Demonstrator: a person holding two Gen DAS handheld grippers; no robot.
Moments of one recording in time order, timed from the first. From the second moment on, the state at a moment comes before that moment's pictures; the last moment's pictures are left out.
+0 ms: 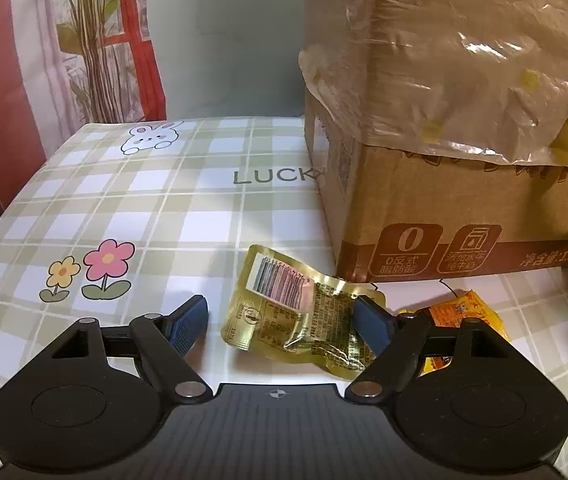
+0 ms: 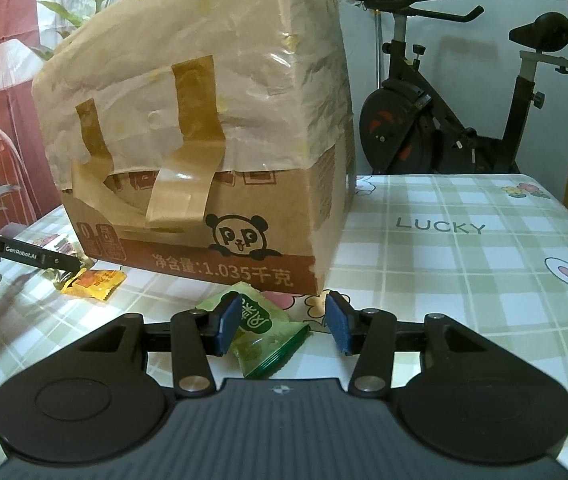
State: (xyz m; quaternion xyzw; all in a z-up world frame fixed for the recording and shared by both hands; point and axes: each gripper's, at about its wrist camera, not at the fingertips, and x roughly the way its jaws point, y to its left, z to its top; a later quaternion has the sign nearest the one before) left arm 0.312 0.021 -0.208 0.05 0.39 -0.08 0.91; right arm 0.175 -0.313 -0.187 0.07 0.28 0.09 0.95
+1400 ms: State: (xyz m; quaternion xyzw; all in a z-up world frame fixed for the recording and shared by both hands) left arm 0.211 0.024 -0.185 -0.01 0.33 -0.13 0.93; right arm 0.212 -0.270 -0.186 -0.02 0.34 0.15 0.93
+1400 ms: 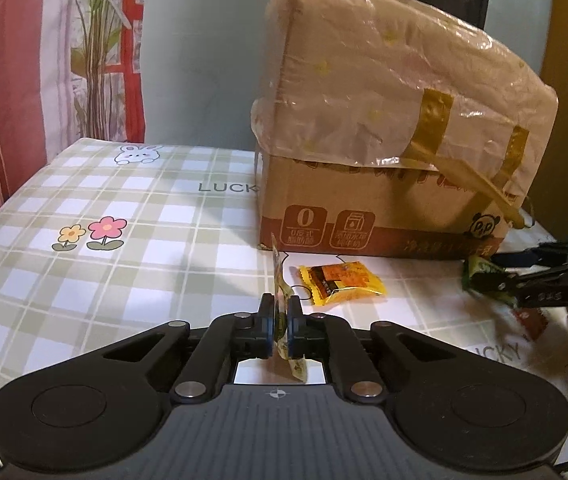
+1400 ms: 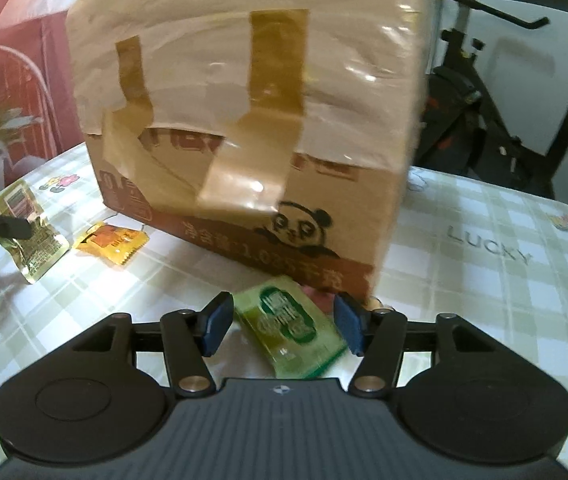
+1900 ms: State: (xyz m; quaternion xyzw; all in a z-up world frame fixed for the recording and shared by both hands) left arm 0.189 0.024 -0.175 -0.02 0.31 -0.15 0.94; right arm 0.196 -0.259 -0.190 0.01 0.38 0.14 0.92
